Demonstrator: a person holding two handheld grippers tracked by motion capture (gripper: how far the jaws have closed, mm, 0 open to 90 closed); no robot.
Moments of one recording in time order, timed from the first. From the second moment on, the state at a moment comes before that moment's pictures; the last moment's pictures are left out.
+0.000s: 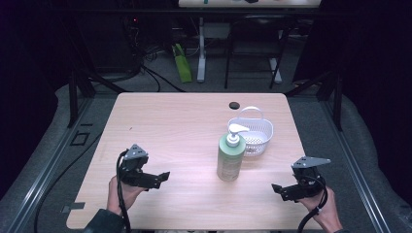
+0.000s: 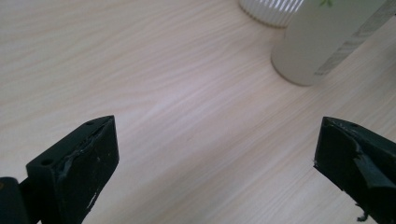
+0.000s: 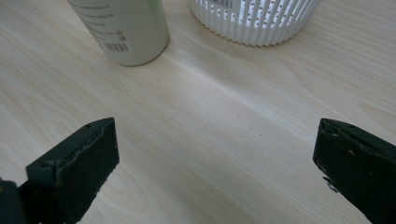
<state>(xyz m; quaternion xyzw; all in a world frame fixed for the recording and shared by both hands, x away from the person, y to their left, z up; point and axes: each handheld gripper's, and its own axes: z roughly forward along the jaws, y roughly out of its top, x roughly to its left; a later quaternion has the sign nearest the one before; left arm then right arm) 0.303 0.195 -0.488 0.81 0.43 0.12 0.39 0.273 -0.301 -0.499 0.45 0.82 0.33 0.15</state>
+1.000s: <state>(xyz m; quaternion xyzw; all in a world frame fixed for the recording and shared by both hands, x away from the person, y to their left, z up) 0.320 0.197 -0.495 0.84 0.41 0.16 0.32 0.276 -0.269 -0.457 0.40 0.81 0.41 0.14</state>
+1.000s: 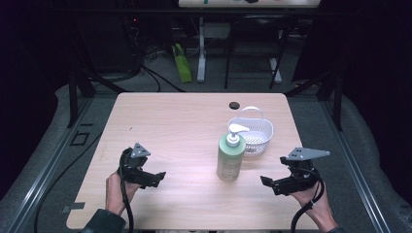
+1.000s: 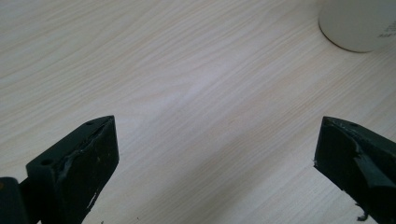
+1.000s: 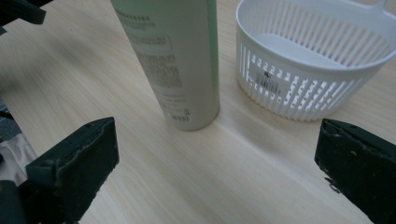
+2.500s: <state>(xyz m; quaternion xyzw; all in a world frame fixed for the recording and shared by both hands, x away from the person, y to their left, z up) 0.329 0.196 -0.494 0.84 0.40 0.14 0.34 0.325 -0.189 -0.430 0.35 0.77 0.51 0.16</state>
